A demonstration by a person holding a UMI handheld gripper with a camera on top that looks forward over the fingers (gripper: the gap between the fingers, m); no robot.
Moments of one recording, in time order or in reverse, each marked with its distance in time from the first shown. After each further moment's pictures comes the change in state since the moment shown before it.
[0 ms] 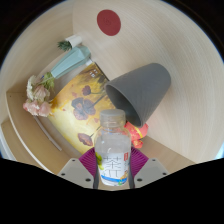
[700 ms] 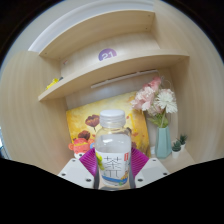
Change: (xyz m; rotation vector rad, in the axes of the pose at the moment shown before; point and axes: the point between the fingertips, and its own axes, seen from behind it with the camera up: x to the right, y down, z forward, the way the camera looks) arm -0.213 0.018 -0.067 0.058 0.016 -1.973
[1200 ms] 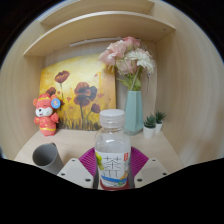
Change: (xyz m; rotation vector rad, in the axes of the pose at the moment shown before) arm 0.180 0.192 0.030 -0.186 0.200 -0.190
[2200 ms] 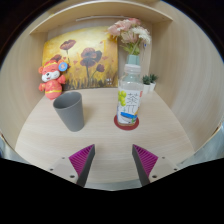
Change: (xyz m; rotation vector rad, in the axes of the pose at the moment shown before) arm -0.061 0.143 -0.141 -0.341 0.115 0.016
